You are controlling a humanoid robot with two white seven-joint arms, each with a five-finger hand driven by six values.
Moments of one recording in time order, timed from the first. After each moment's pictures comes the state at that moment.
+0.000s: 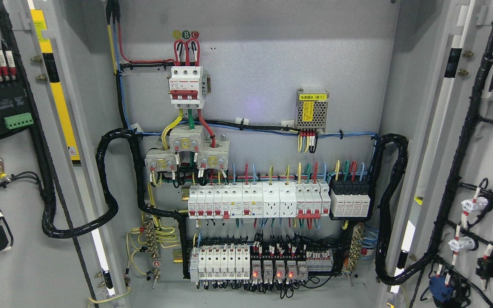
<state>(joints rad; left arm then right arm) 0.17 0.55 0.49 -1.41 0.87 -0.31 -0.73 0.45 -0.28 -0.35 -2.01 -0.70 -0.56 0.29</state>
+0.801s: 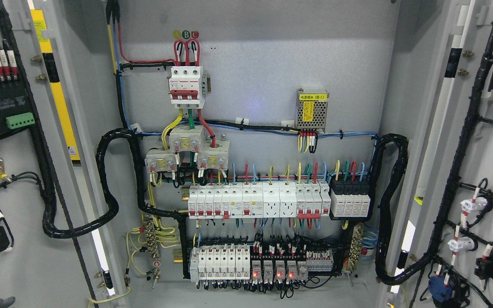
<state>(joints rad) 0.26 0.53 0.39 -1.57 0.86 -0.31 -0.72 0.47 -0.29 -0.31 -2.03 -0.69 -0.62 0.29</state>
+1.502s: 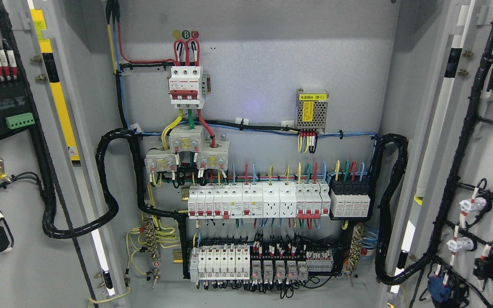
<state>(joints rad) 0.34 0.42 0.20 -1.65 0.62 -0.36 -0.72 0.46 -0.32 -0.05 -1.93 -0.55 -0.62 0.30</state>
